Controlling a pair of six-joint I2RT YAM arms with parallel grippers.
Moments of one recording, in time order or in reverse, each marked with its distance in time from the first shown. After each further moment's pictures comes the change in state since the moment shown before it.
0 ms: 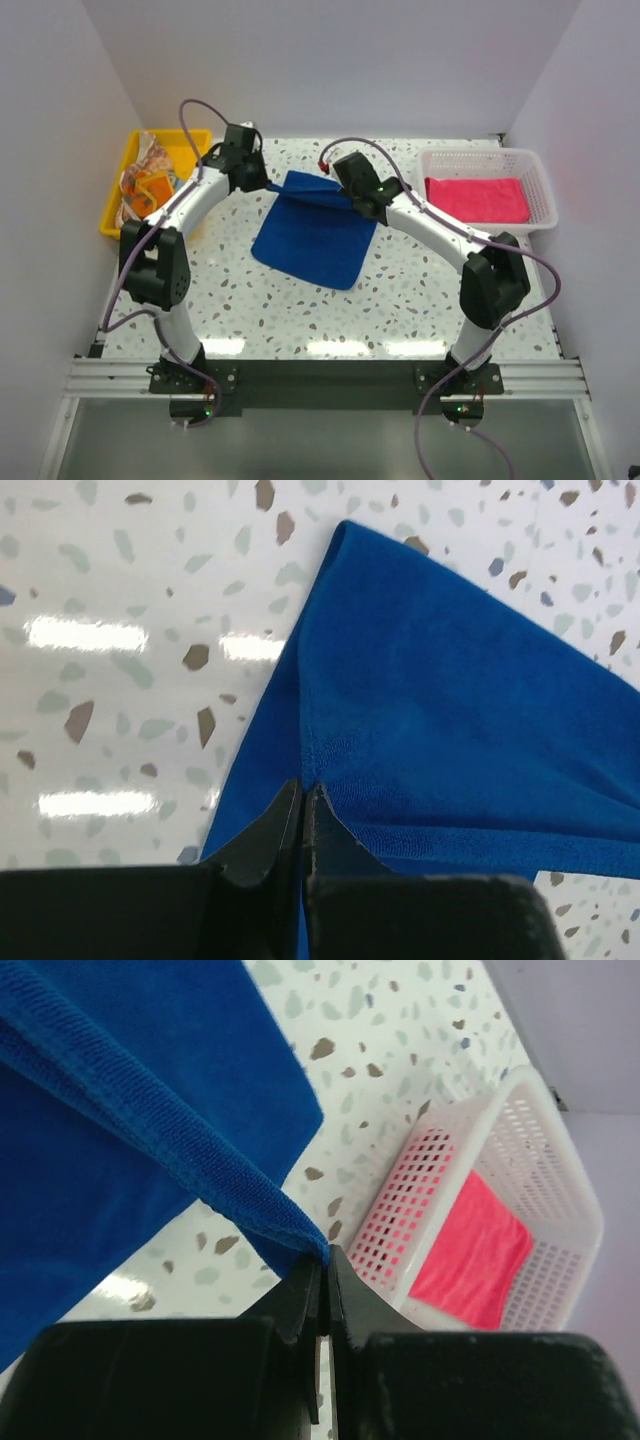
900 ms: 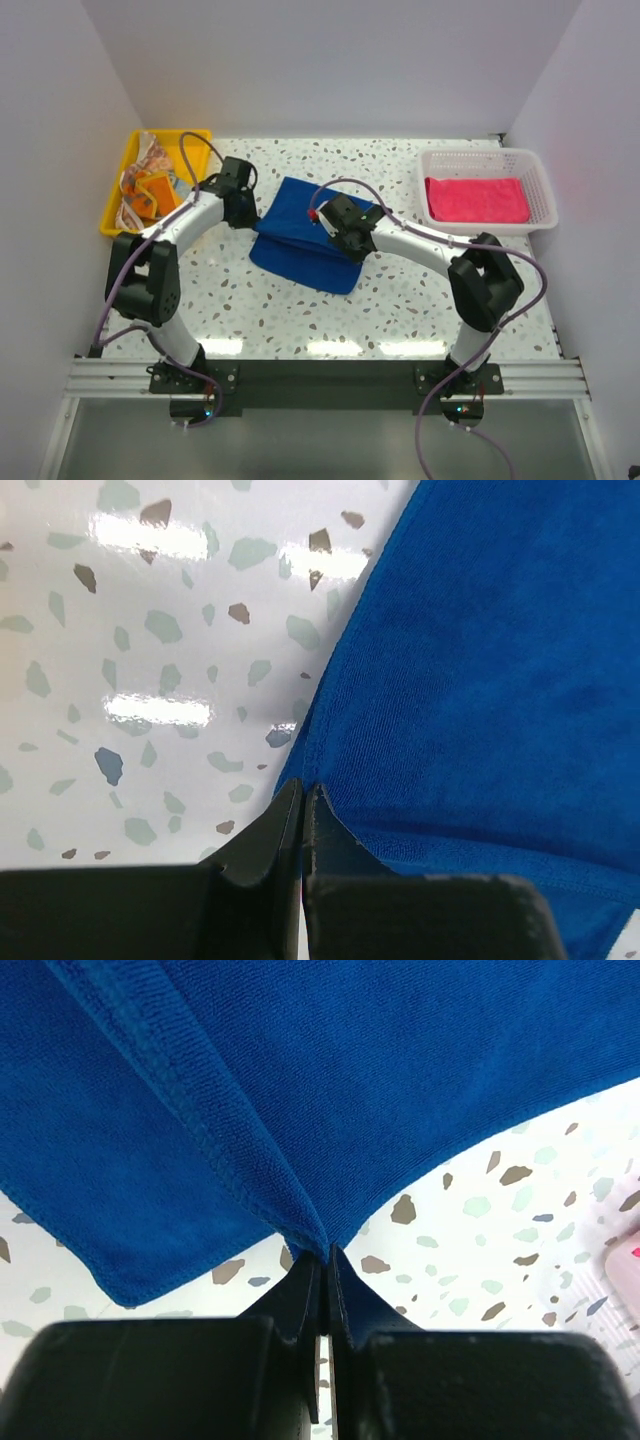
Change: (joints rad) left arm 0.007 -0.157 -0.357 -0.047 -0.069 0.033; right arm 0.127 -0.003 -0.210 -0.154 -0.340 0.275
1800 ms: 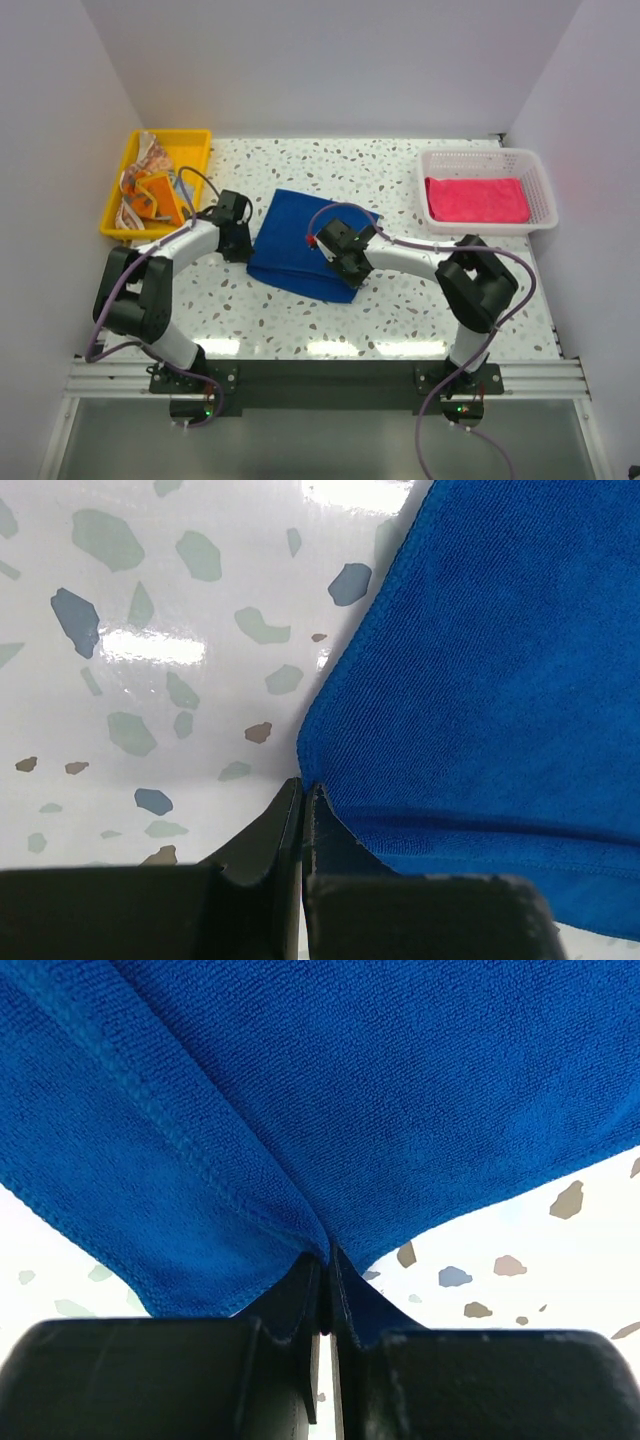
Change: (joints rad) left arm 0.000 -0.120 -0.292 0.062 0.037 -0.023; right arm 0.069 0.016 -0.143 0.051 -0.085 0.091
